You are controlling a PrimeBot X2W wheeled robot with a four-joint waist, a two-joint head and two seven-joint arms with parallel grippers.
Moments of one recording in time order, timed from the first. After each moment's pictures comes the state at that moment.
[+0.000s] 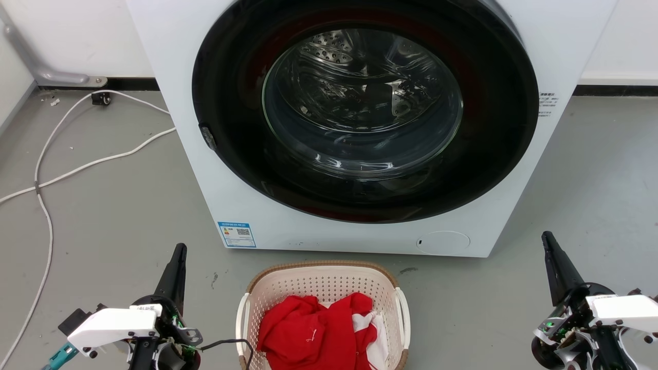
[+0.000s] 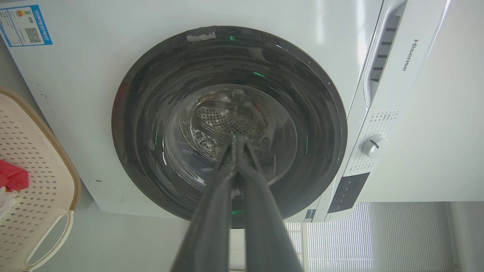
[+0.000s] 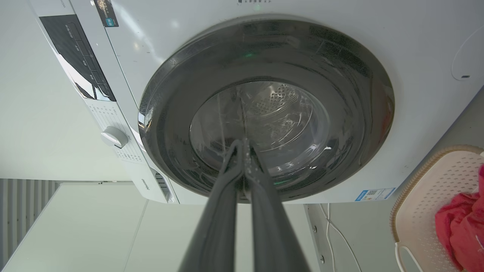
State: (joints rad) left arm -0.10 0.05 0.11 0.25 -1.61 -0.13 0.11; right arm -0.10 -0.05 -0.11 0.25 1.61 0.13 0.12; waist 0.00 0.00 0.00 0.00
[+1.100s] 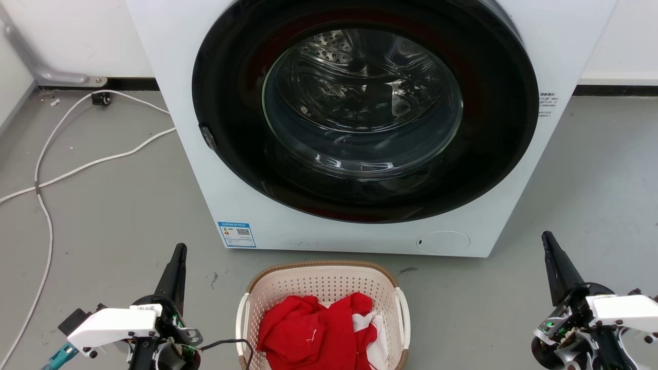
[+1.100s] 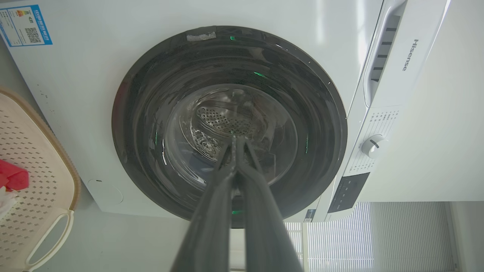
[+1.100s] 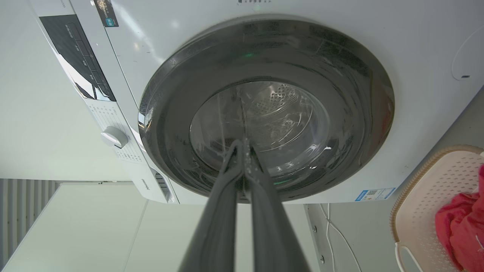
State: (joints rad) left arm -0.10 0.05 0.11 0.25 -1.61 -0.13 0.11; right arm -0.10 -0.05 -0.11 0.25 1.61 0.13 0.12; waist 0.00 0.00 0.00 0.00
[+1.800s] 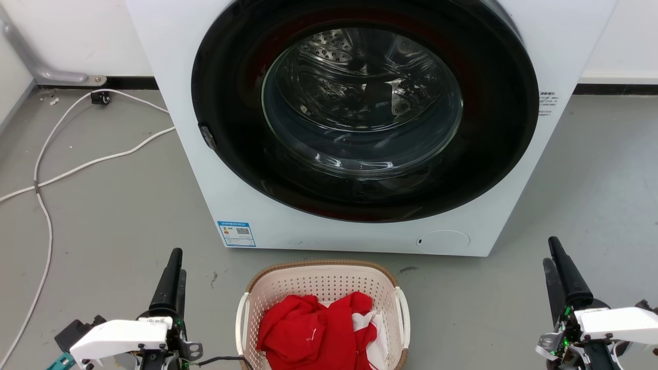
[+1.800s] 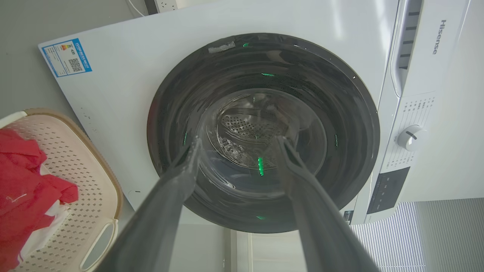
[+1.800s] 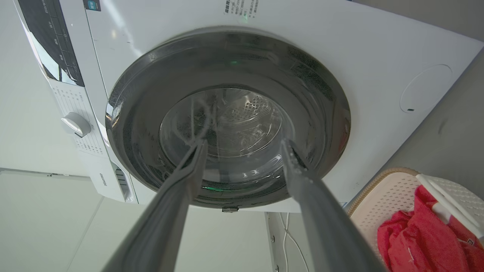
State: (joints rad) left arm -0.06 0.05 0.10 0.24 -1.48 -0.13 0.06; right arm -0.06 -0.04 -0.11 0.24 1.45 0.13 0.06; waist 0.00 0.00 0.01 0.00
